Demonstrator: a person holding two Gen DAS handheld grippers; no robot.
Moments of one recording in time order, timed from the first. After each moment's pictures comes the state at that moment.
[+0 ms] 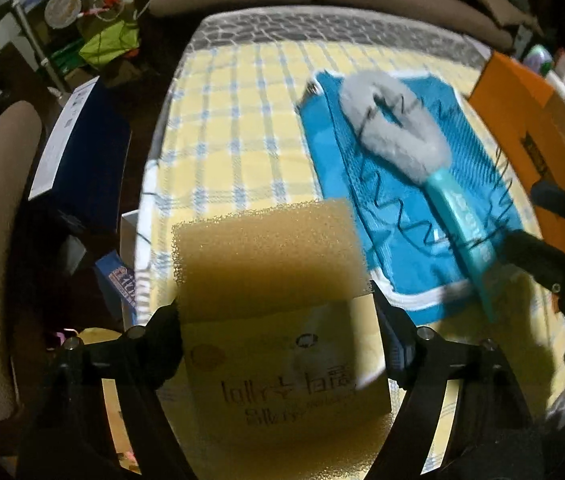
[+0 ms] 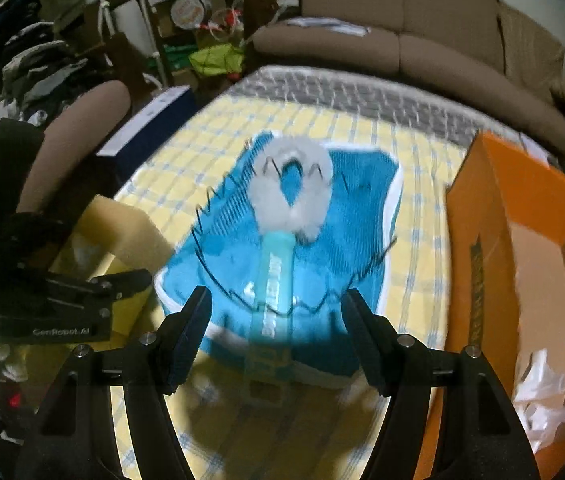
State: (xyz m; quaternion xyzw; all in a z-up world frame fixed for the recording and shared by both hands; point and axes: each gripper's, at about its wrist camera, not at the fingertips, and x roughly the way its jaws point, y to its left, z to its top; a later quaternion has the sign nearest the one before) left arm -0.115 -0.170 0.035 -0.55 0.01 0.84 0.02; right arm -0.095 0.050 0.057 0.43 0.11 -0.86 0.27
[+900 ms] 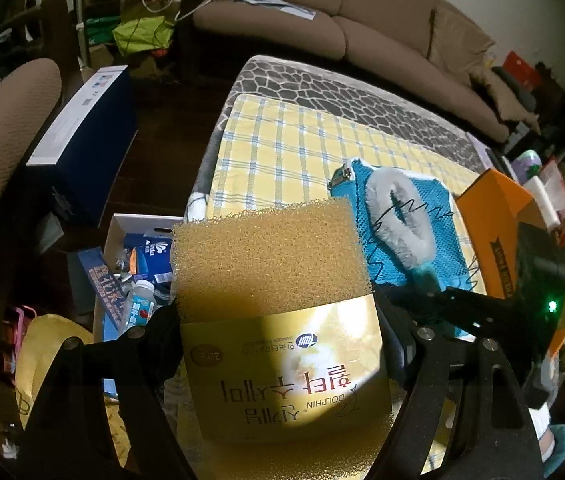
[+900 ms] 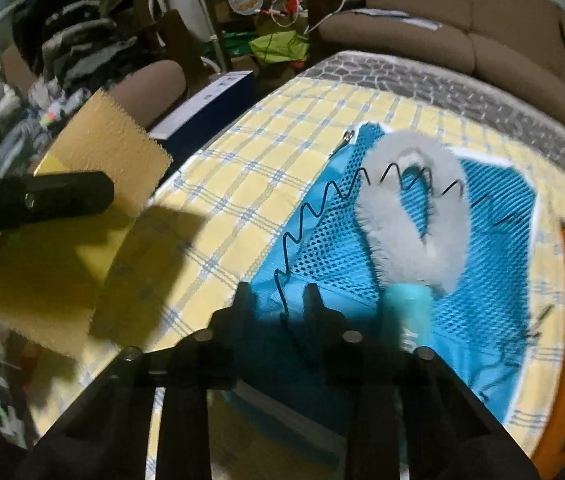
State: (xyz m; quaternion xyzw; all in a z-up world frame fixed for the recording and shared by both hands) left arm -0.111 -0.235 0.071 -0.49 -0.13 0.86 0.03; right arm -0.129 -0.013 -0.001 0.46 0.07 -0.80 0.38
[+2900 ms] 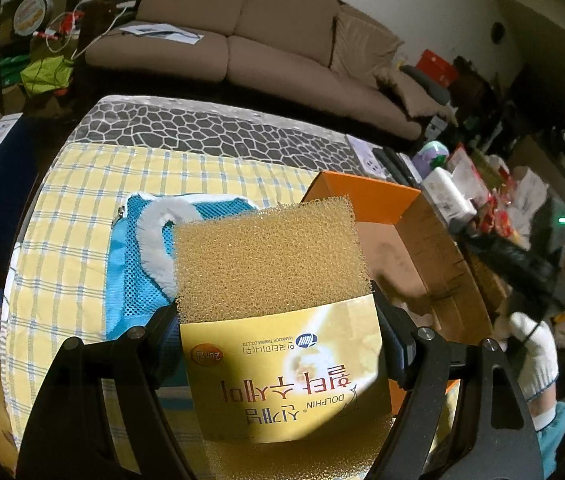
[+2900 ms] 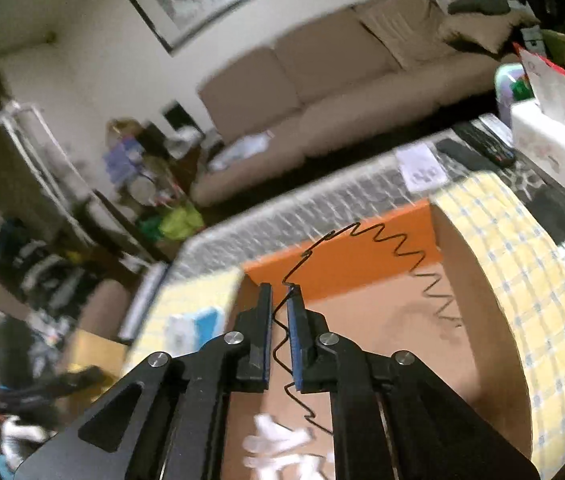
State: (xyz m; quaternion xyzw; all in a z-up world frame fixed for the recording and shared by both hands) left arm -0.122 -0.059 0.126 -0.43 -0.14 0.88 0.16; right arm -0.176 0.320 0.117 0.36 -0.18 -0.89 0.20
